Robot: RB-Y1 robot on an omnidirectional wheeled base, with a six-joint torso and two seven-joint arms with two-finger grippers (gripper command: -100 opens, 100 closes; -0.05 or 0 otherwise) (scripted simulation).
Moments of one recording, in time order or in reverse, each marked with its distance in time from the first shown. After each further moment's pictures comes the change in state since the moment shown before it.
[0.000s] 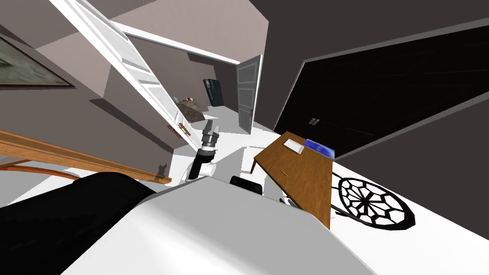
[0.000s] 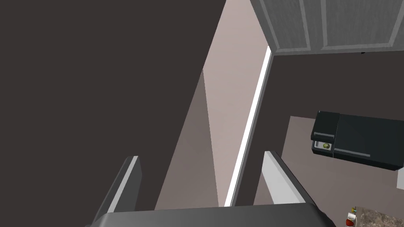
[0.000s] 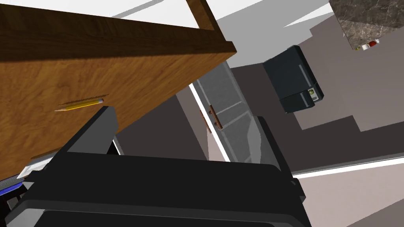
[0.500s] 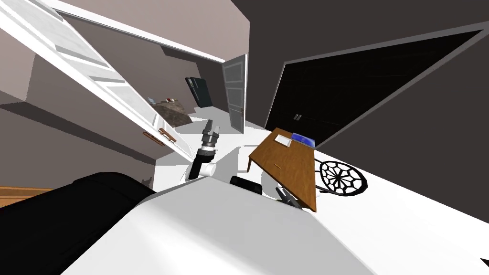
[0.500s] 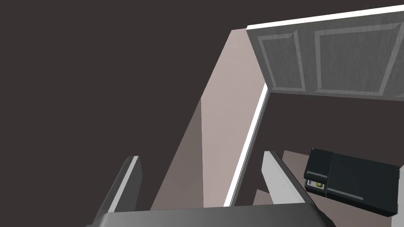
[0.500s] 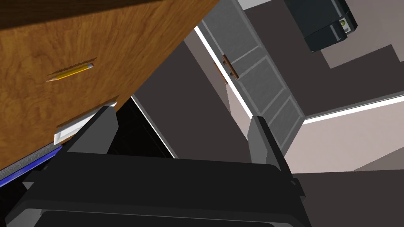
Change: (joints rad) left arm 0.000 0.000 0.000 0.000 0.000 0.000 0.000; right arm -0.006 0.058 -0.034 -0.145 -0.036 0.011 -0.052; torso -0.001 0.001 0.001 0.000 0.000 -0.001
